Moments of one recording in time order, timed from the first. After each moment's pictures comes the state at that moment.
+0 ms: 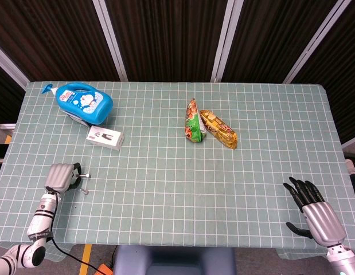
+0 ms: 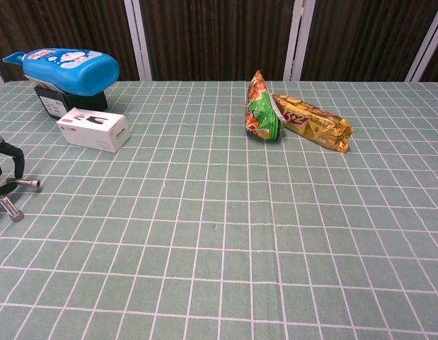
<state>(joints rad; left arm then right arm) -0.47 -1.53 -0.12 -1.11 1.25 1.03 0.19 0.06 -1.04 -0.09 -1.68 -1.71 1.46 0.01</state>
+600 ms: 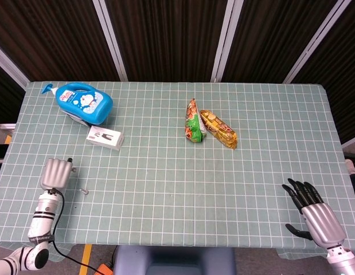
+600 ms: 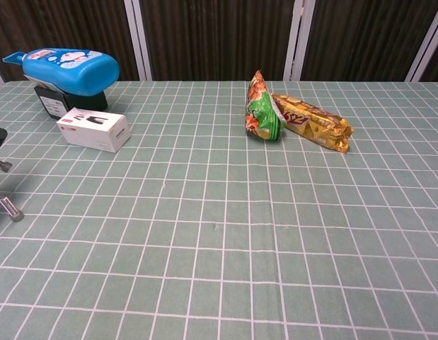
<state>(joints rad) -0.47 -1.54 -0.11 -1.19 1.22 1.23 0.90 0.06 -1.03 -0.10 -1.68 -1.73 1.47 0.02</state>
